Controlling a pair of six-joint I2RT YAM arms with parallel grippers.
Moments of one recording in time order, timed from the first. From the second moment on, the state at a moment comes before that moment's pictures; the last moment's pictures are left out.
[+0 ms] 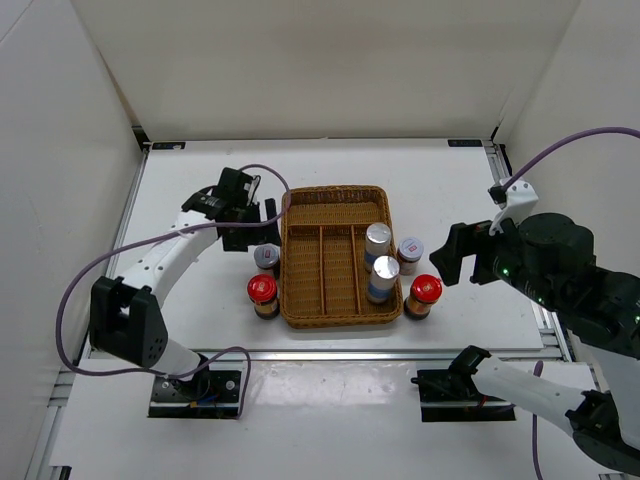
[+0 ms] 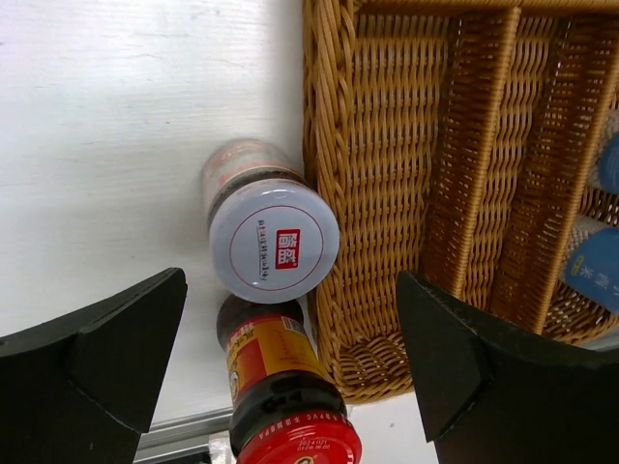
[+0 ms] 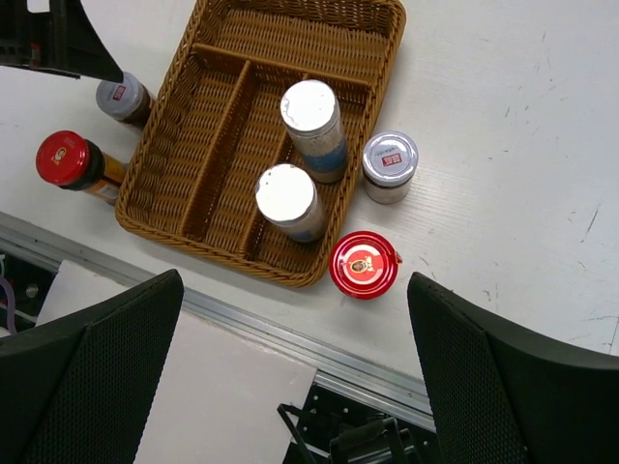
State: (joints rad) left arm -0.36 1.46 1.21 -0.79 0.07 -0.44; right arm 0.77 0.84 1.60 -1.28 0.24 0.31
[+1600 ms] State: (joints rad) left arm -0.41 1.47 1.39 -0.75 0.02 -0.39; right arm 0.77 0.82 1.59 -1.29 0.27 0.31
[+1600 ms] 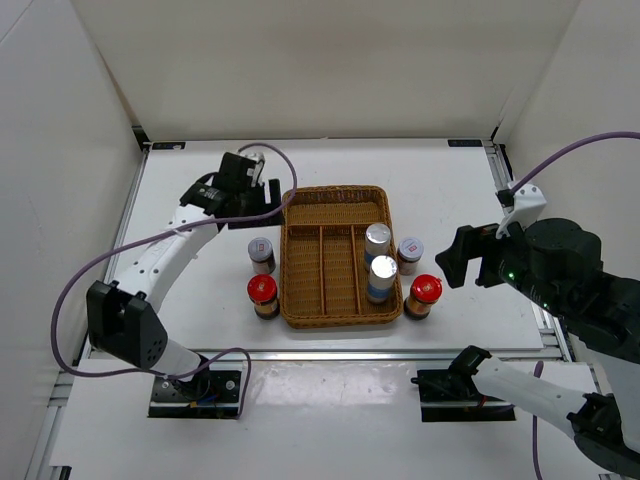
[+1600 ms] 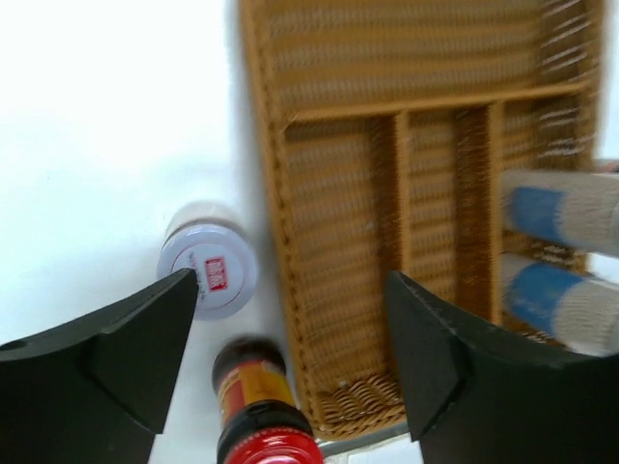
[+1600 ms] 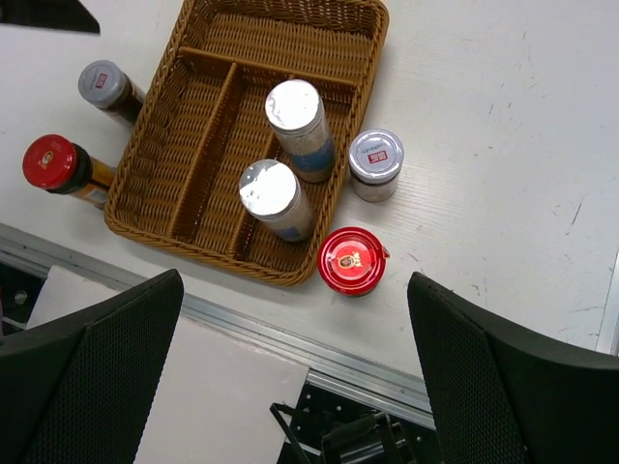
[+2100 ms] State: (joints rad) left arm -0.35 1.64 1.28 -0.76 -0.01 -0.38; right arm 0.77 0.81 1.59 -1.30 0.28 0.31
